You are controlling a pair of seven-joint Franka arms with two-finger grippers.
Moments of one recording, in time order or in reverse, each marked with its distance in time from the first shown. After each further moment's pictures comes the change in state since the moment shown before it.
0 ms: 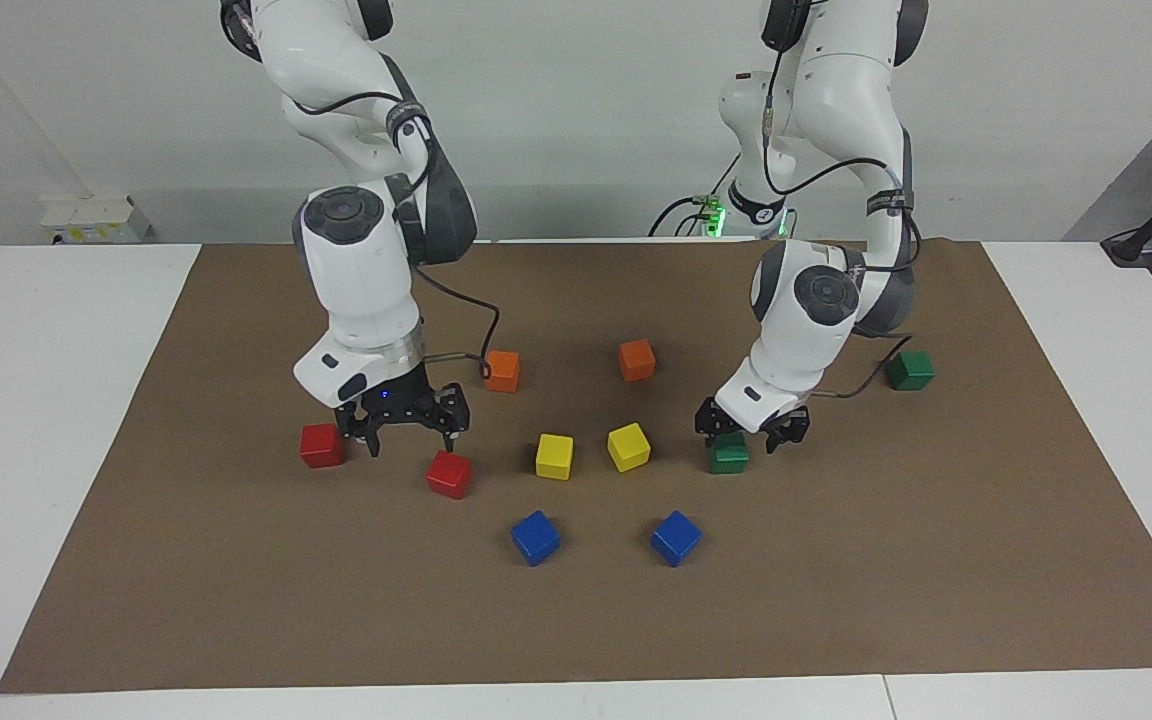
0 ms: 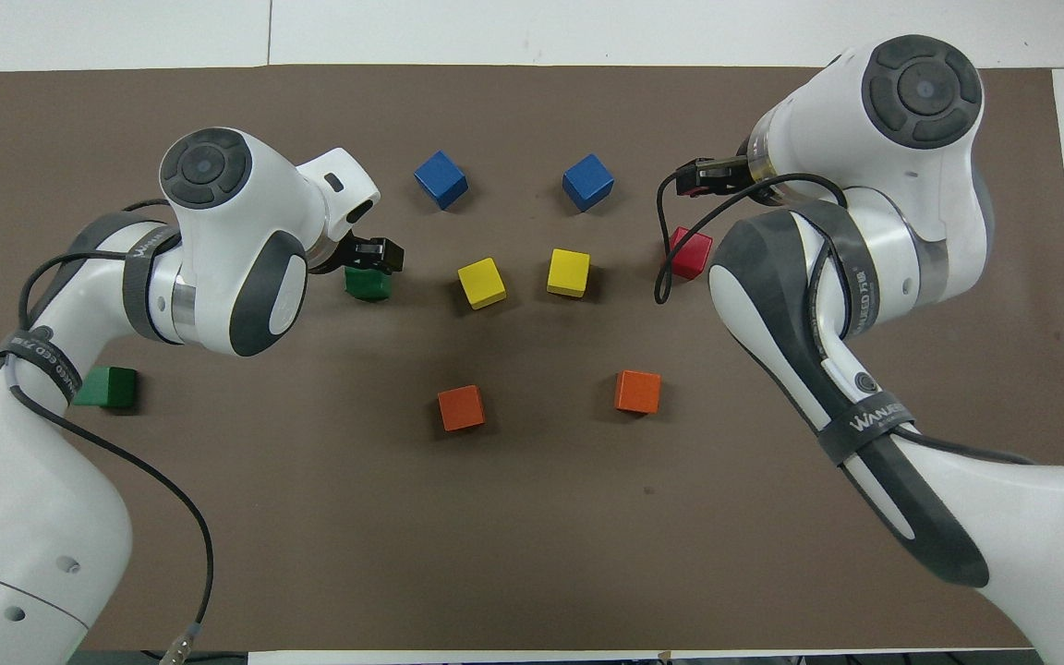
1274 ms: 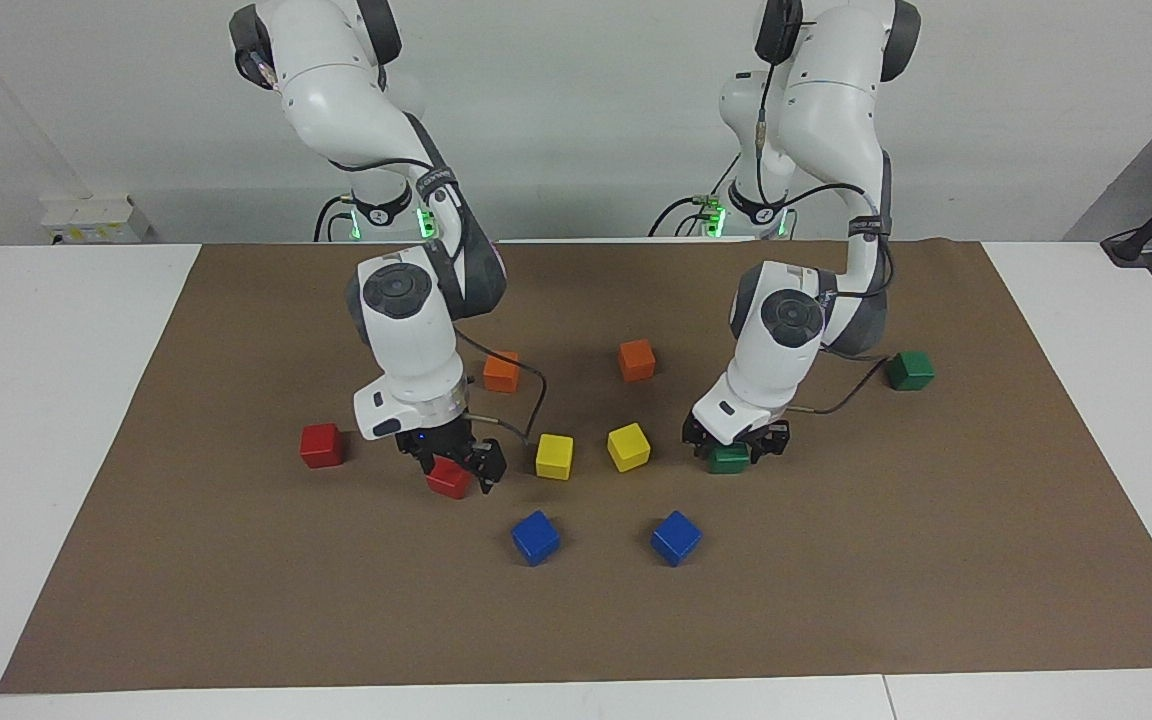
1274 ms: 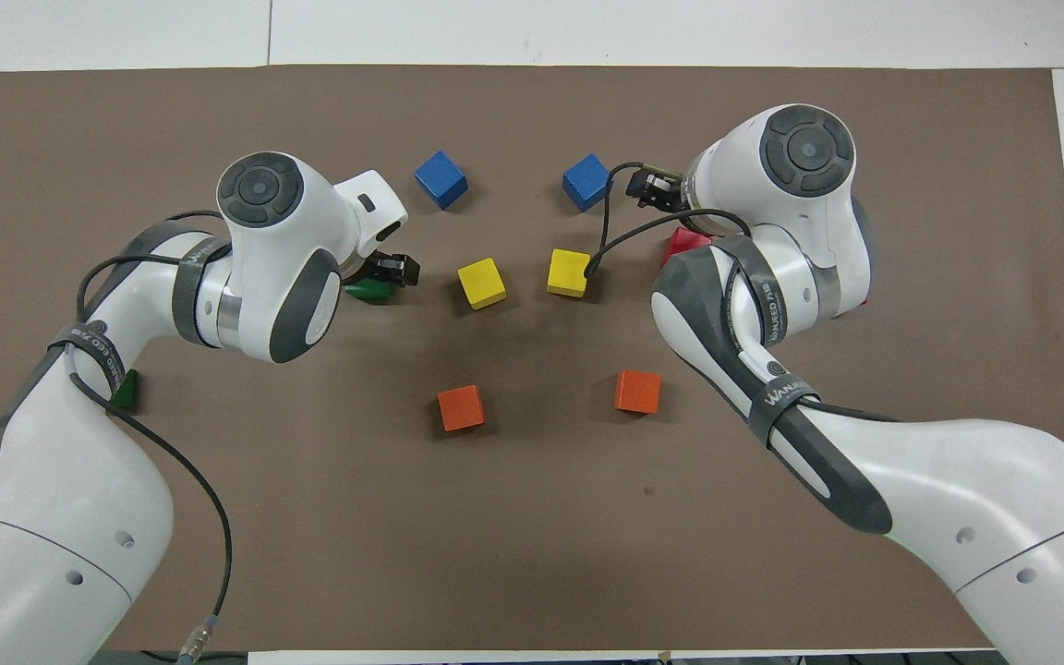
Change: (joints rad) left arm -0.031 0.041 -0.002 -0.030 0.047 0.045 0.003; right arm 0.010 0.095 0.051 -0.099 0.001 0.179 0.427
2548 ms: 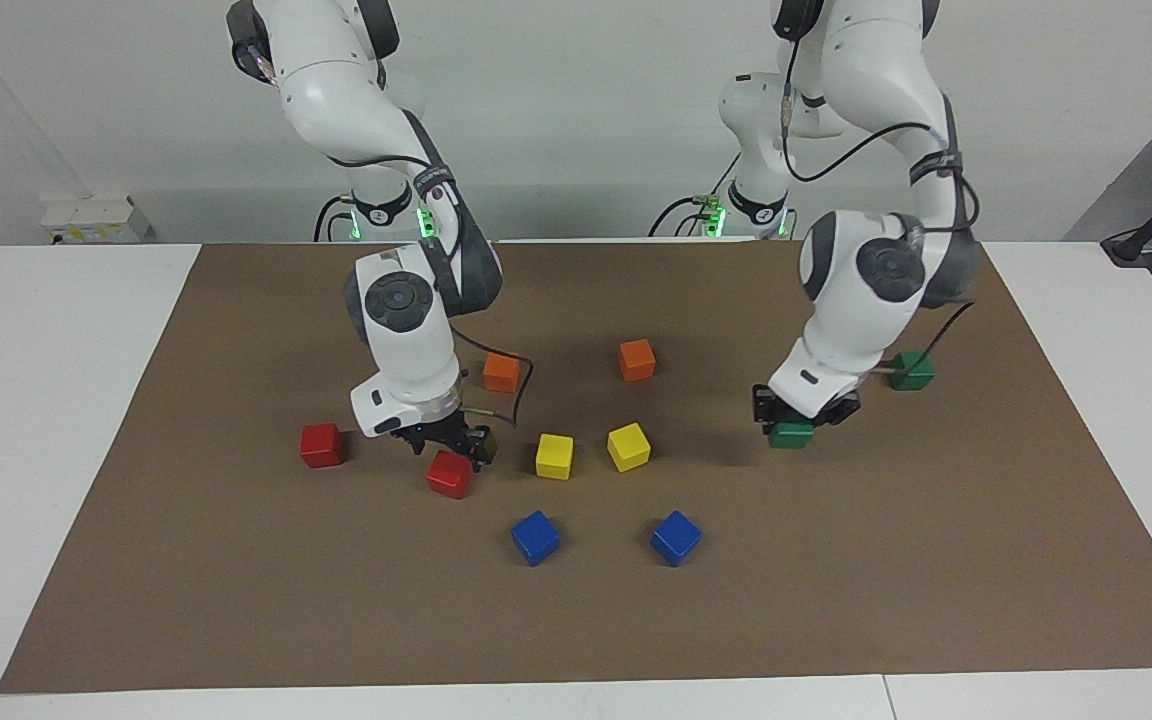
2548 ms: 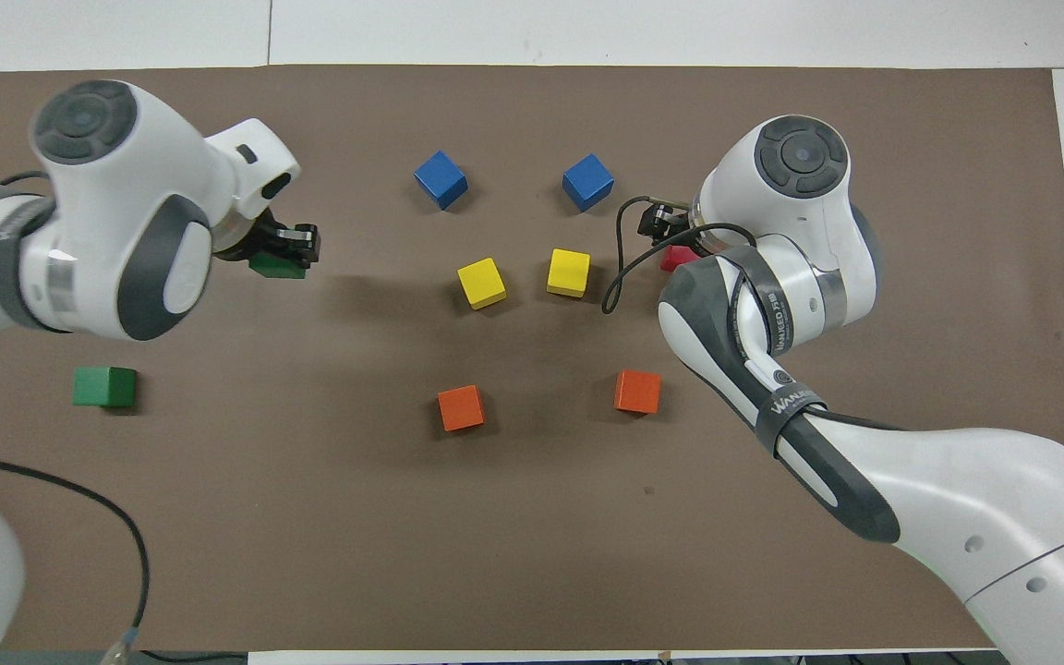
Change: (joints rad) left arm 0.142 -0.195 0.020 0.074 -0.022 -0.313 0.059; right arm -0.012 -0.027 -0.003 -0.029 -0.001 -0.143 -0.081
